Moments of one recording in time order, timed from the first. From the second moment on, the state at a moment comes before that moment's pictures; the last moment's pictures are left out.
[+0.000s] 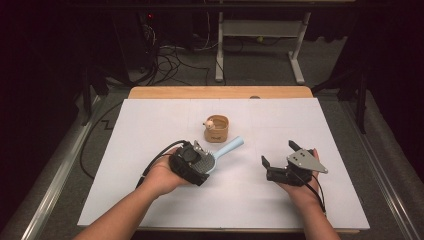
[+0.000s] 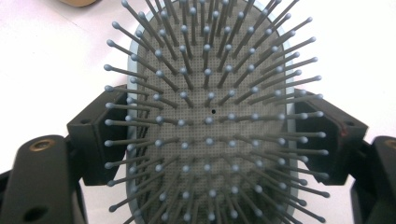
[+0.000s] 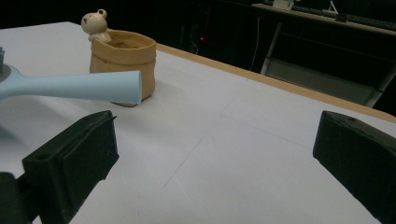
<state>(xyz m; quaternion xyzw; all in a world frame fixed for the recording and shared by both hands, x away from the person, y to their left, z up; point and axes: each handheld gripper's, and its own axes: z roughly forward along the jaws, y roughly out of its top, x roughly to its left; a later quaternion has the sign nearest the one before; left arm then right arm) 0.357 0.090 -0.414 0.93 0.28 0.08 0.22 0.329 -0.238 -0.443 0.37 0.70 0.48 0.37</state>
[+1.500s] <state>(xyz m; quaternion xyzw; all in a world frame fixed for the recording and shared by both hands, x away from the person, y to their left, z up) 0.350 0.070 -0.395 0.94 0.25 0.09 0.21 0.310 -0.206 -0.472 0.18 0.81 0.32 0.46</state>
